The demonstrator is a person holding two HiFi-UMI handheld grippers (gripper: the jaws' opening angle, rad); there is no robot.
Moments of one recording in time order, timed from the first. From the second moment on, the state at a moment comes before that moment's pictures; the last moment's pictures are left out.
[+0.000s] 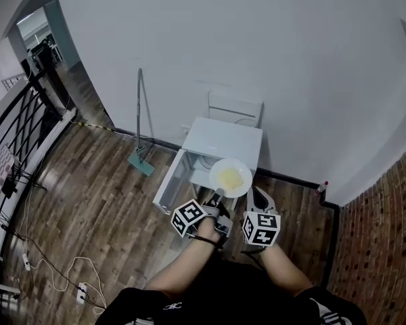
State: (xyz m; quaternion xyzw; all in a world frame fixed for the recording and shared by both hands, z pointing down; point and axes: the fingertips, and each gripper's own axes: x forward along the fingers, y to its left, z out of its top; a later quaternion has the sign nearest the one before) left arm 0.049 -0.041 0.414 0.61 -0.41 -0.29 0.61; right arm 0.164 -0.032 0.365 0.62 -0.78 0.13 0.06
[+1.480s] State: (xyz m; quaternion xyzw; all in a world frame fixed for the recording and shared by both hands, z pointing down) left arm -0.021 -0.259 0.451 0.59 -0.42 -0.31 0.62; right arm 0.095 -0.245 0.402 0.58 -0.79 0.15 0.12
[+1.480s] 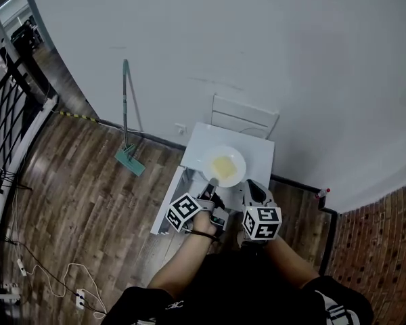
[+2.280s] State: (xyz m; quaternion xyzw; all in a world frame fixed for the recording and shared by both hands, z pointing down) left arm -0.058 -0.180 0.558 0.45 -0.56 -0.41 0.57; right arm 0.039 -0.265 0.484 0.35 -0.91 0.17 0.17
